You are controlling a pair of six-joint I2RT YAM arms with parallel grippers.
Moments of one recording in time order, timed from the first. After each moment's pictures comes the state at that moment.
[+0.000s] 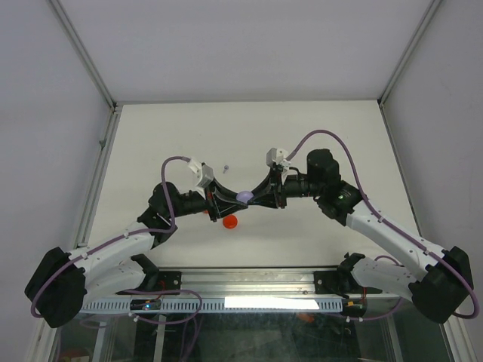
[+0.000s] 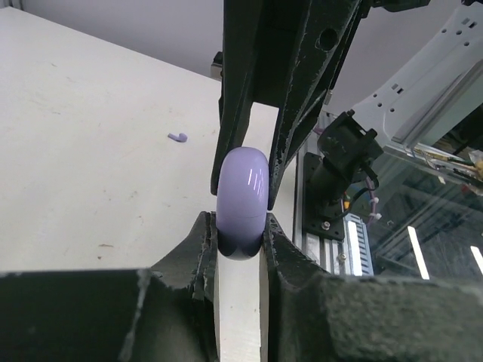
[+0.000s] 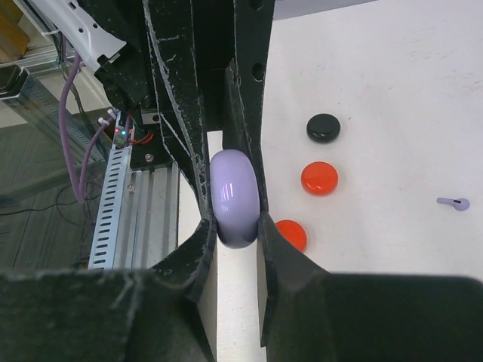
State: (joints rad) left arm -0.70 1.00 0.42 0.71 0.67 -0.36; right arm 0.69 1.06 0.80 -0.01 -0.84 -0.06
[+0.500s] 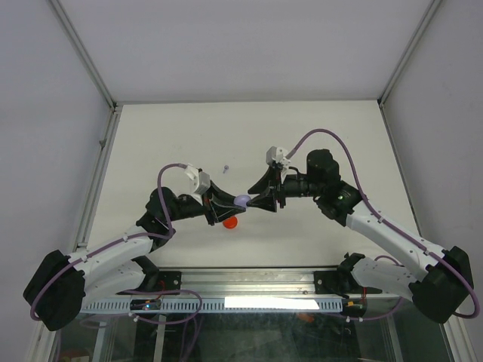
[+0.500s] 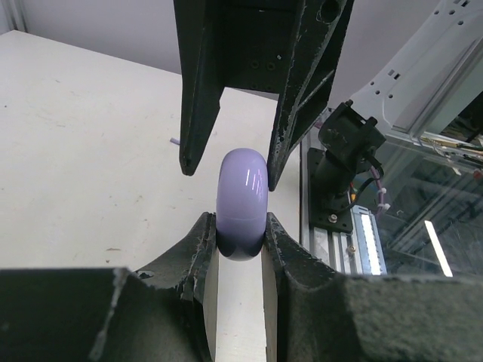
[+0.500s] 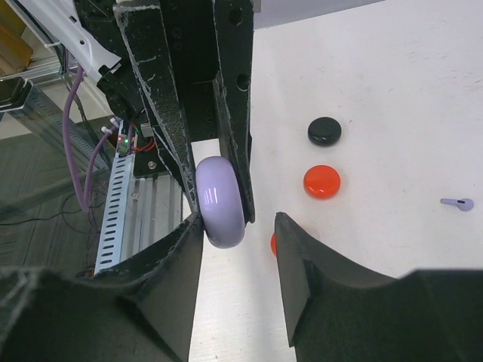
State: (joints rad) left arm -0.70 0.97 0.36 0.79 0.69 -0.32; right arm 0.69 1.06 0.80 0.01 -0.83 -0.01
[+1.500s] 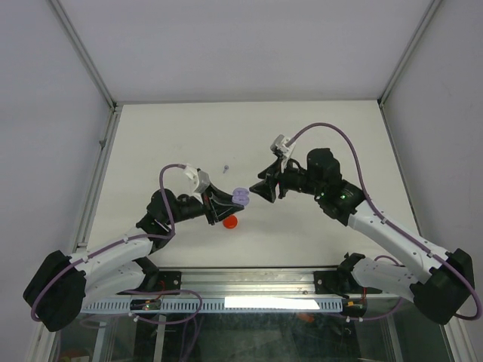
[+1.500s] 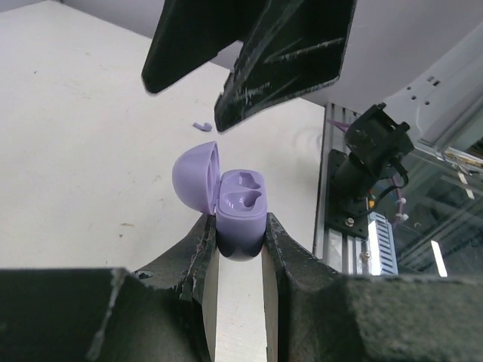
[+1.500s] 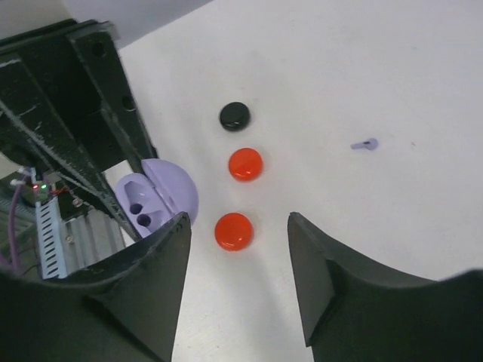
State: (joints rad) left arm -0.69 0.97 0.33 0.77 0.62 -0.32; right arm 0.70 1.04 0.82 -0.04 -0.50 0.06
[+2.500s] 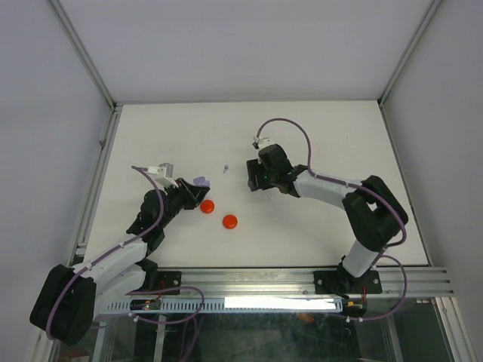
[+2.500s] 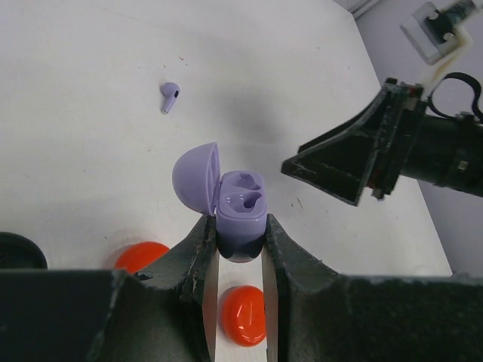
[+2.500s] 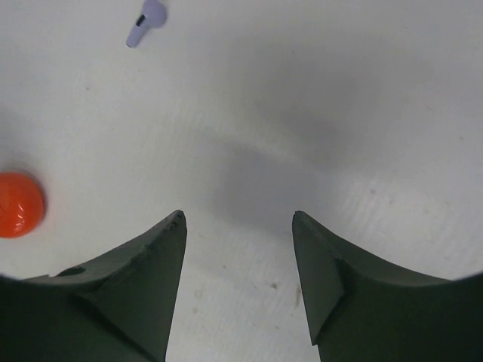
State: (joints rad) left arm -0.43 0.93 0.20 0.55 0.10 -0.69; right arm 0.69 1.63 0.97 -0.13 0.07 0.33
